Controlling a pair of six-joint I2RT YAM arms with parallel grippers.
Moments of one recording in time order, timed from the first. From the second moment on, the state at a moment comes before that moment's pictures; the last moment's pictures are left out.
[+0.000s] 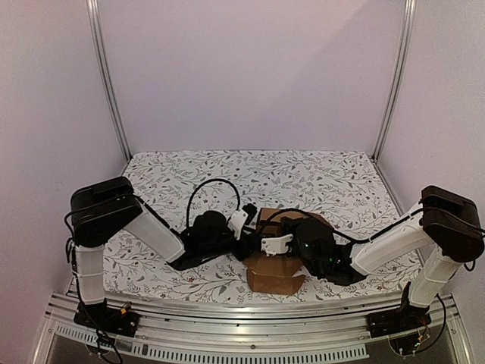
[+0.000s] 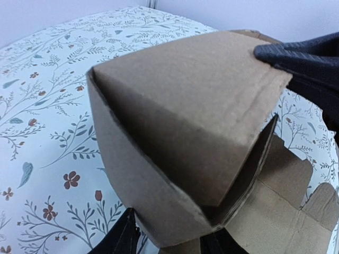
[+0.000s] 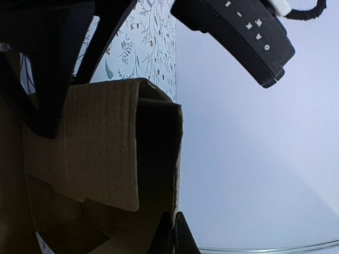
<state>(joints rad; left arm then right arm) -0.97 2.02 0.79 0.85 0.03 -0.15 1.12 1.70 0.61 0.76 0.75 -1.23</state>
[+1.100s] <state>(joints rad) -1.08 2.24 0.79 1.32 -0.33 -0.13 1.15 1.66 0.82 0.18 0.81 -0.88</state>
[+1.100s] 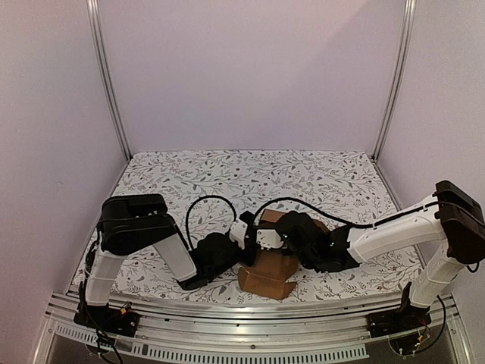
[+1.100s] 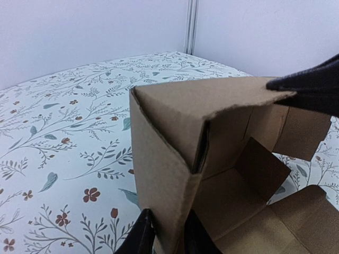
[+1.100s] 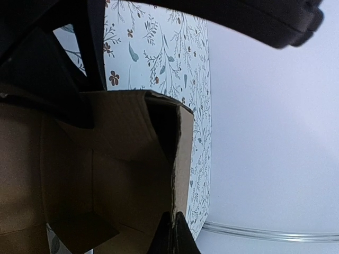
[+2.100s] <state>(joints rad) -1.08 2.30 0.78 1.37 -0.35 -0.07 0.77 1.63 1.57 -0.91 -0.03 -0.42</state>
